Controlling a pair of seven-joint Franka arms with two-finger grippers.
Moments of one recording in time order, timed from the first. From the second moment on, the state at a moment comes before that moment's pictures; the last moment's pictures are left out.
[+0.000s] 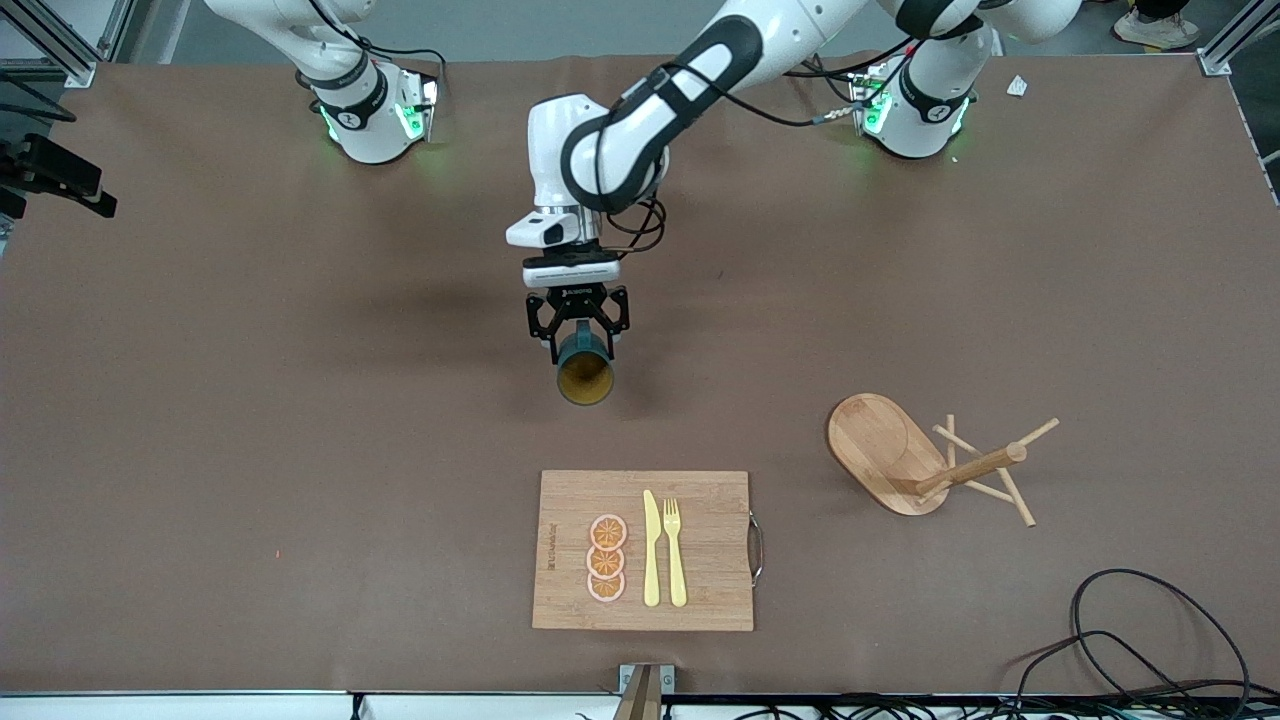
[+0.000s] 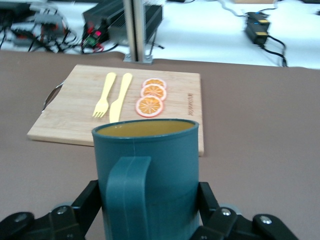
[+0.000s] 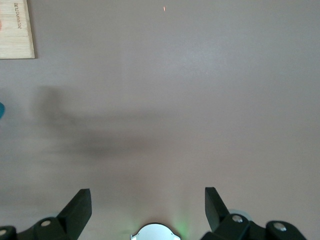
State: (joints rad) left arm -0.90 0.79 -0.22 -1.44 1.34 2.21 -1.95; right arm -0.03 -0.07 -0.06 -1.52 0.02 1.38 -0.07
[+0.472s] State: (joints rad) left arm -1.01 0.92 -0.22 -1.44 1.72 2.05 -2.18; right arm -0.03 -0.06 -0.06 -1.52 0.02 1.37 -0.07
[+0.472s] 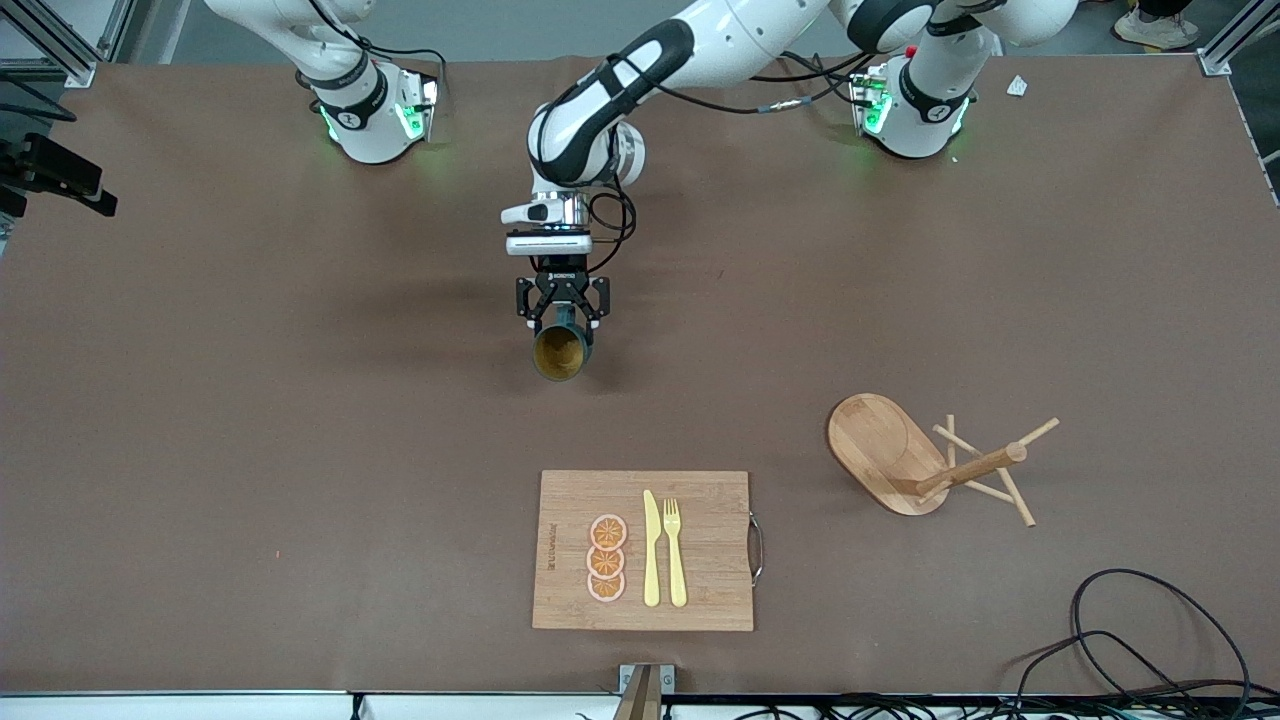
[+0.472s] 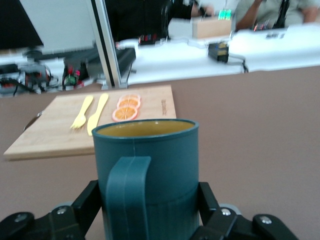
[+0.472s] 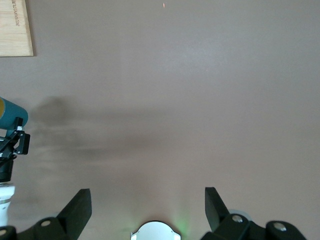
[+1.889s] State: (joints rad) left arm -1.09 1.05 -0.39 -1.44 1.64 1.68 -2.43; right arm -0.08 0.16 -0.04 -1.56 0.03 1.55 0.13
